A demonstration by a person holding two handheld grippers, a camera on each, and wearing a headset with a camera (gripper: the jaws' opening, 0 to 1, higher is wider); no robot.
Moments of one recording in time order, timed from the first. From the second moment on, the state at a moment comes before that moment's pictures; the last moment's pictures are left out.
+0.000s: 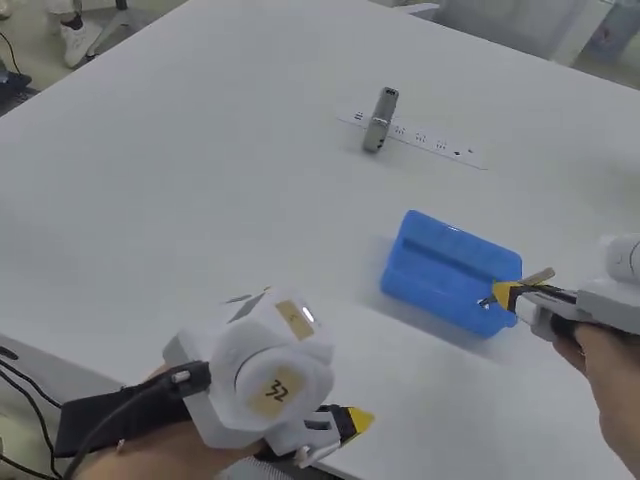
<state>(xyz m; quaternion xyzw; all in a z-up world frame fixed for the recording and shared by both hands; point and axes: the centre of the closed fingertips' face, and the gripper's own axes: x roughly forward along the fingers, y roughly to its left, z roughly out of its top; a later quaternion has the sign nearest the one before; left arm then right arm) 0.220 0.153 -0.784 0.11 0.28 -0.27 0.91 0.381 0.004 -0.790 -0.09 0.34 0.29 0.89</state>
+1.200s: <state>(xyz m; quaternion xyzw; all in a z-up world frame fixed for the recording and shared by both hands) 0.220 0.153 -0.786 0.12 0.28 -0.27 0.91 0.373 0.007 -0.762 -0.06 0.32 0.31 0.89</state>
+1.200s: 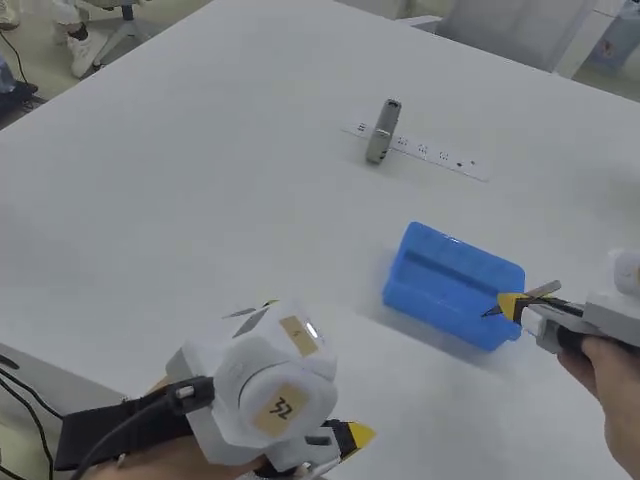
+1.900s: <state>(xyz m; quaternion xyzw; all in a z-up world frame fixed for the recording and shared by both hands) 0.222 0.157 -0.785 0.13 0.27 -0.26 0.92 0.280 0.015 -0.798 -0.38 0.38 0.47 0.70</state>
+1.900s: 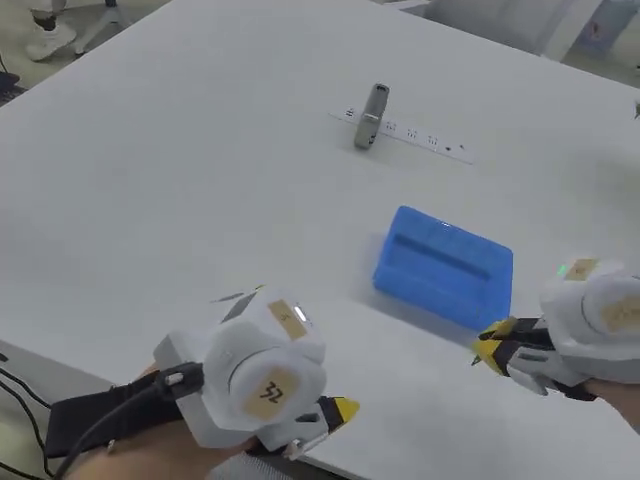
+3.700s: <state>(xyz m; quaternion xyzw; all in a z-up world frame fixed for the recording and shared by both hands) 0.222 0.159 -0.787 0.13 0.29 -0.26 0.91 0.260 0.037 -0.817 -0.33 0.37 0.46 0.74</state>
